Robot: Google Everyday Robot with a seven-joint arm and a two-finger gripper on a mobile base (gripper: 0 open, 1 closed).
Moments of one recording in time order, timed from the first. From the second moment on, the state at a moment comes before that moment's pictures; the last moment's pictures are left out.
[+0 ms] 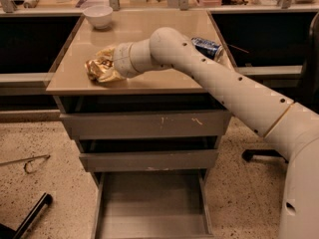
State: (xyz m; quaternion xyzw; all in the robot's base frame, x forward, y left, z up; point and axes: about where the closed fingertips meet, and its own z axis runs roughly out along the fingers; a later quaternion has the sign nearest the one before) arm 0.704 0.162 0.842 -0.74 0.41 0.04 0.53
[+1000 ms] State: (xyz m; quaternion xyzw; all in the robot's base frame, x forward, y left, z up) arm 0.704 0.163 0.841 -0.74 0.41 0.04 0.53
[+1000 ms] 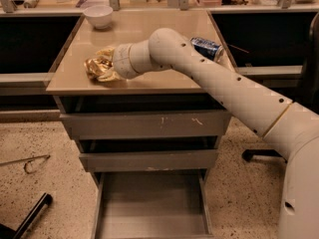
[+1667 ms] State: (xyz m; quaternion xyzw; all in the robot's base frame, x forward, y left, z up) arm 0.704 0.163 0.841 -0.74 0.41 0.04 0.53
